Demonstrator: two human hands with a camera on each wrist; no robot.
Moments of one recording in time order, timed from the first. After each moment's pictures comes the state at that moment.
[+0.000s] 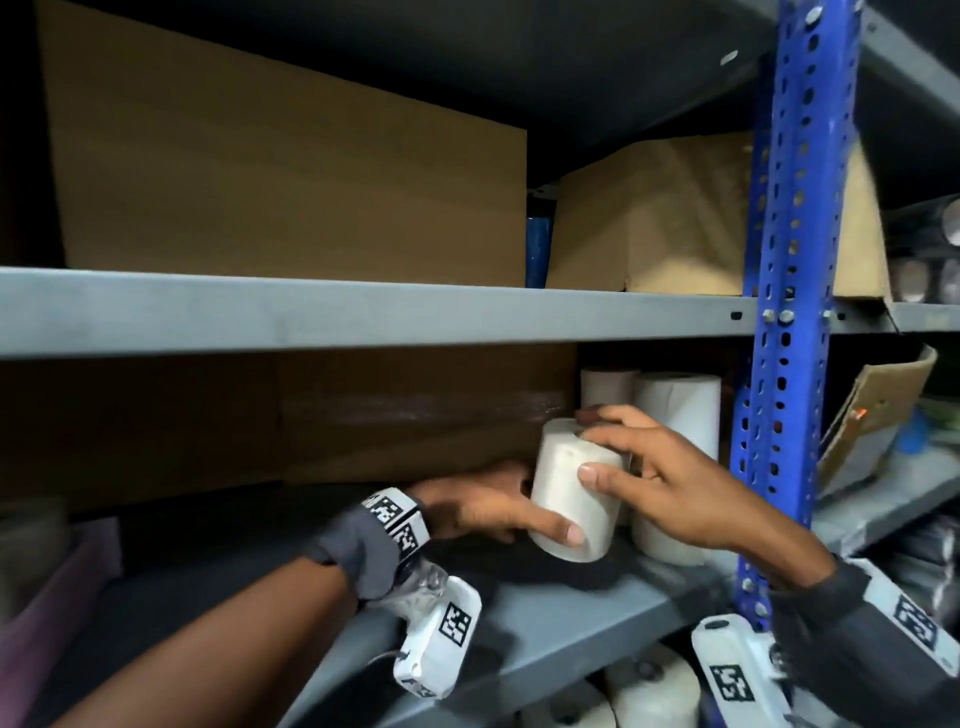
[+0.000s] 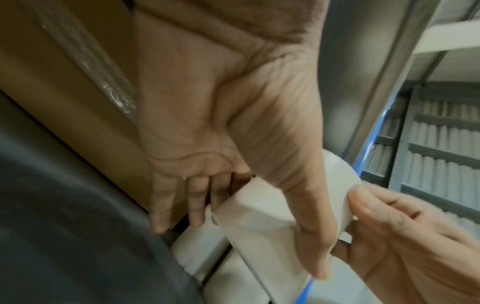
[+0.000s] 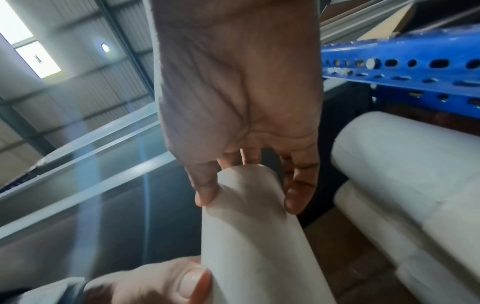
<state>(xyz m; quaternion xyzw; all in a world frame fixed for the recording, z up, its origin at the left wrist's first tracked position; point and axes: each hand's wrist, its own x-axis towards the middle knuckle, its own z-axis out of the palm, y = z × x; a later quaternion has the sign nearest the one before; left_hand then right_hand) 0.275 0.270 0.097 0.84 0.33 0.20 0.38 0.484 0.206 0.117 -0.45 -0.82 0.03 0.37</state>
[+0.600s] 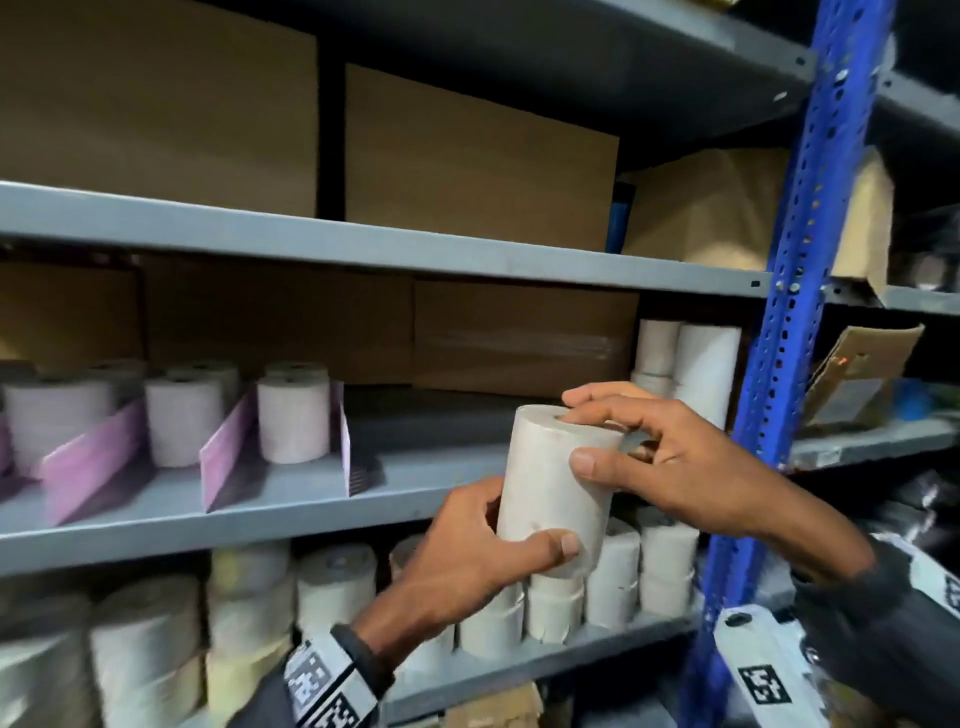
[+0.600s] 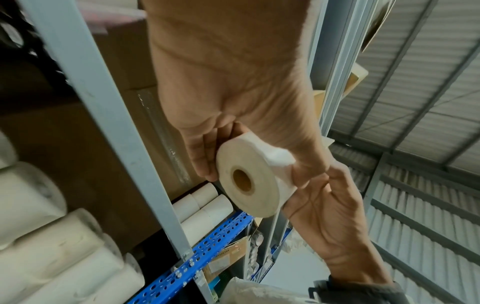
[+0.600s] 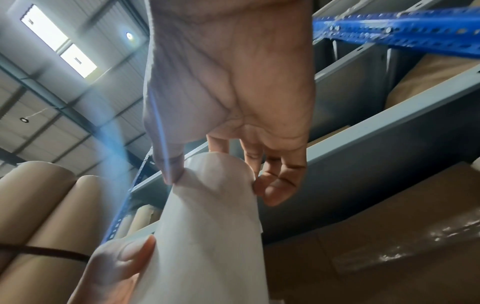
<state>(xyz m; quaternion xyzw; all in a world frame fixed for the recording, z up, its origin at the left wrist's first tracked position) 0.126 -0.055 0.009 0.71 0.33 0.49 0.39 0.343 -0.047 0.099 -0.36 -0.85 0.14 0.36</state>
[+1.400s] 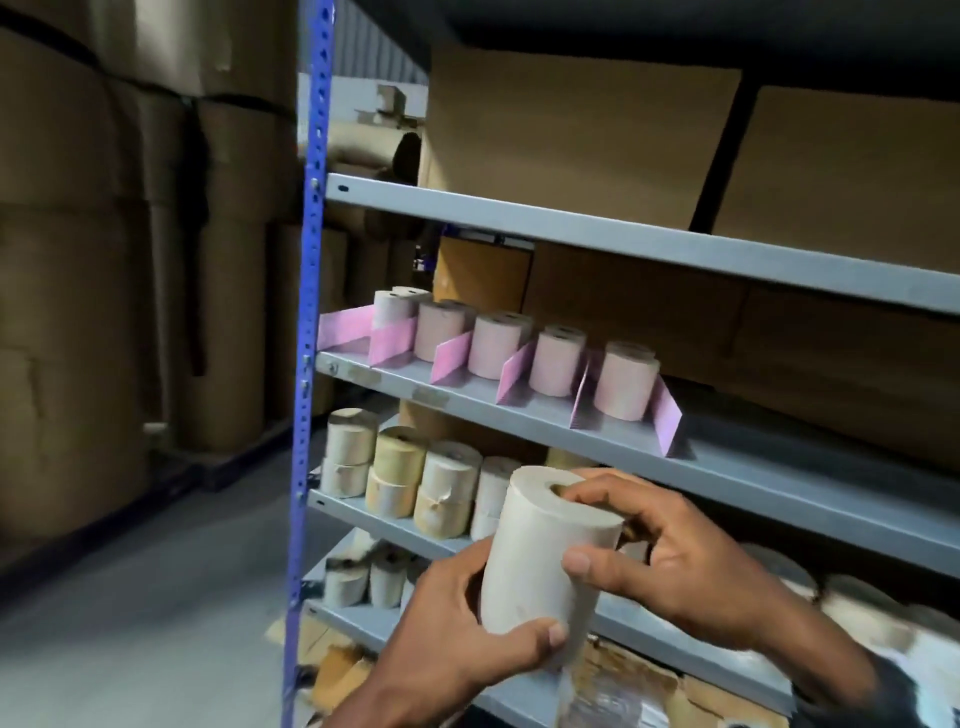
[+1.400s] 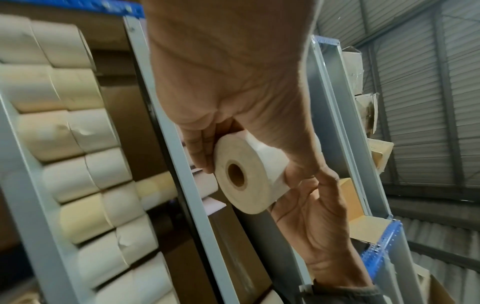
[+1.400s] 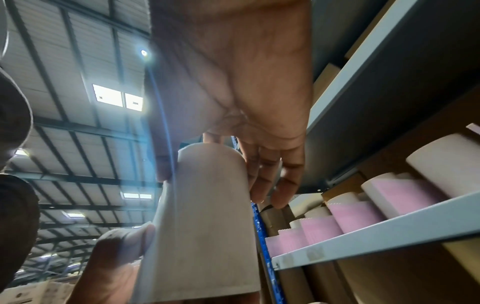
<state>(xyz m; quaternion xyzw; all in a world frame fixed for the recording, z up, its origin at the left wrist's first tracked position) -0.016 -0.320 -0.059 0.50 0.52 0.63 0.27 0.144 -0.184 0.051 -0.10 -0.93 0.29 0.20</state>
